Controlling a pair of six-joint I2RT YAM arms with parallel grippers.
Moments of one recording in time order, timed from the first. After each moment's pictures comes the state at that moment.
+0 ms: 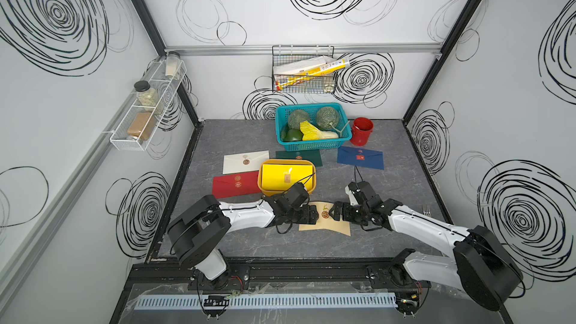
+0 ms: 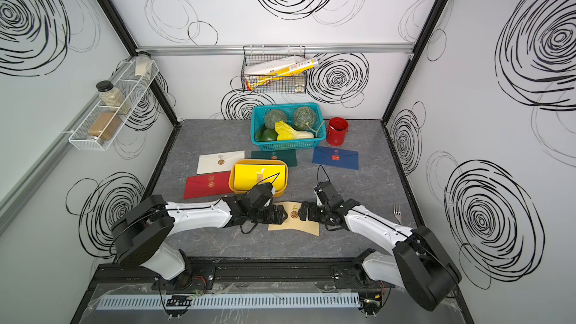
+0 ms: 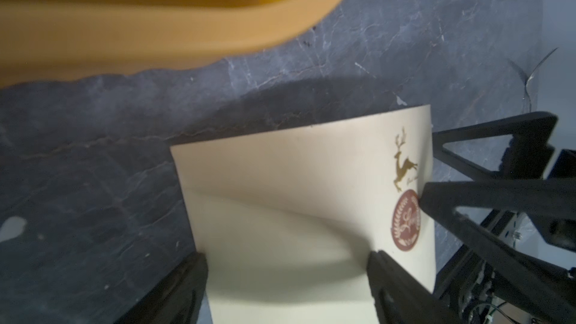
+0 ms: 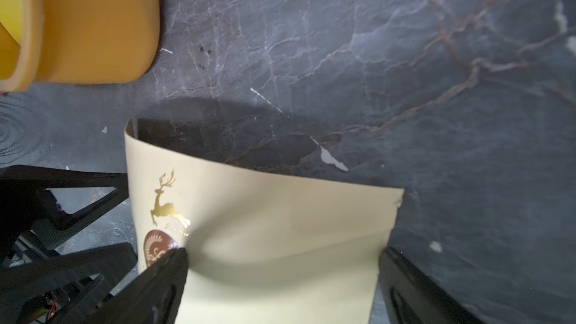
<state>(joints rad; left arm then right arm) -0.88 1.59 0.74 -0.09 0.18 -0.84 0.60 1.23 0.49 -0.33 -0.21 0.71</state>
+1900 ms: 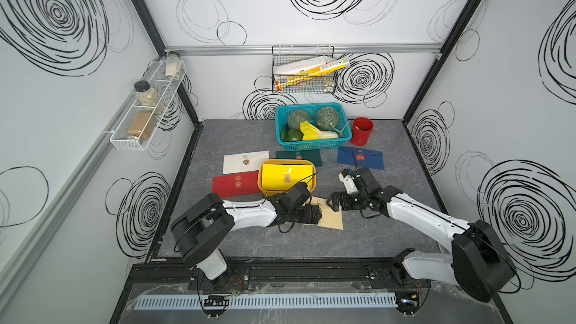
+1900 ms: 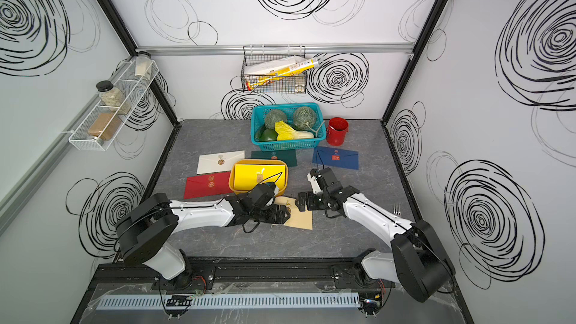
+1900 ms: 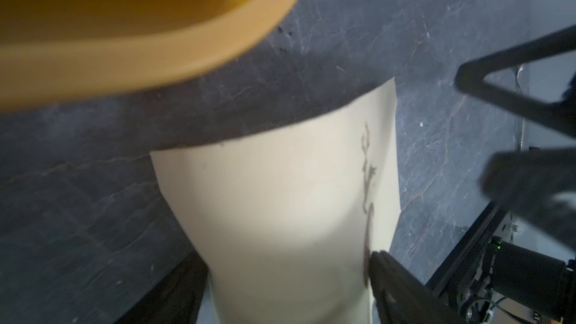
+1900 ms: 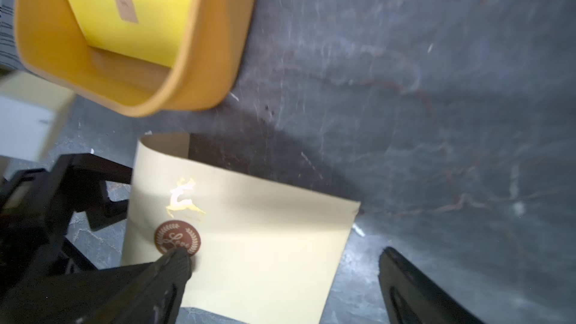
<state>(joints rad) -0.88 1.63 0.76 -0.08 0.17 -0.80 0.52 1.26 0.72 -0.42 -0.24 0.36</state>
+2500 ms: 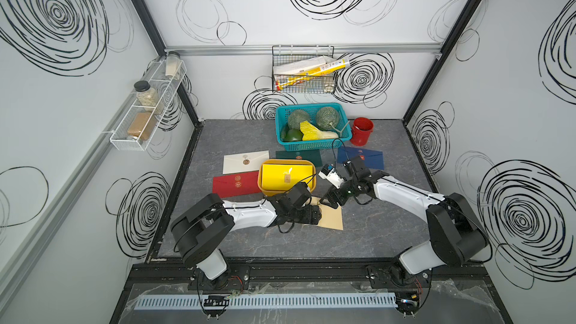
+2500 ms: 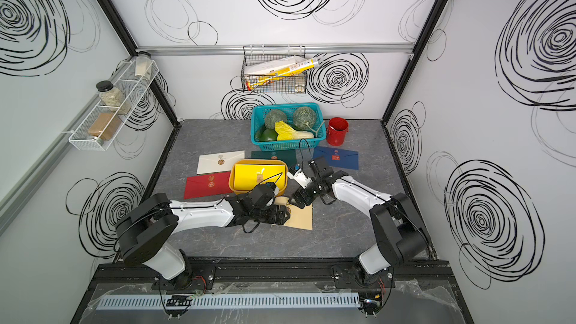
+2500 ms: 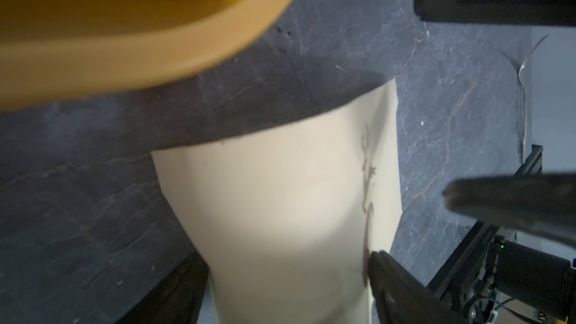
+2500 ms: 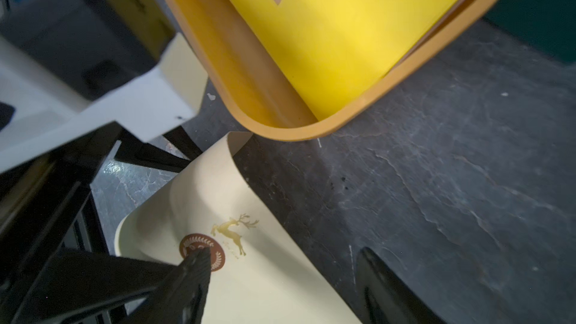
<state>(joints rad) -0.89 1.63 0.76 -0.07 0.16 -0.79 0.50 1.52 0.86 -0.41 -0.54 -0.26</state>
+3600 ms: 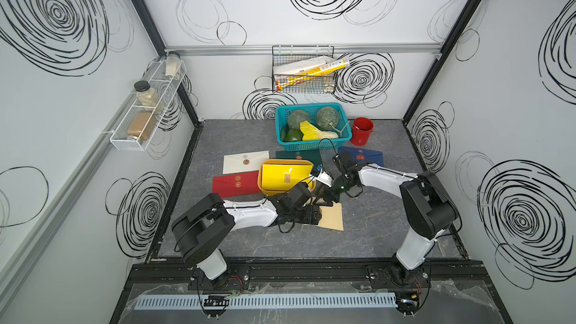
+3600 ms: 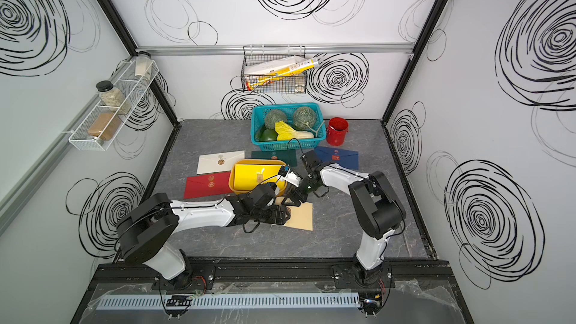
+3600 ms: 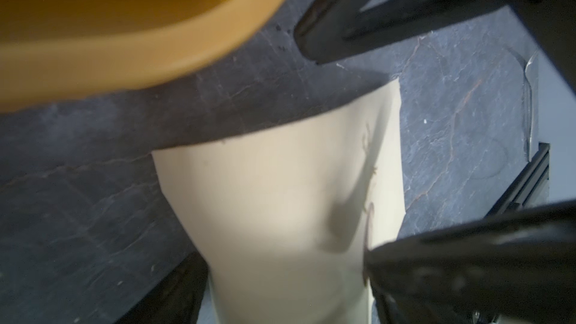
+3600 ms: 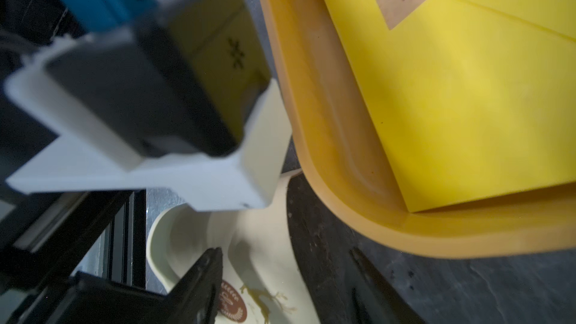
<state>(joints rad) -0.89 1.64 0.78 -0.09 0.16 -0.78 0.50 1.77 1.05 -0.55 -0.79 -0.53</state>
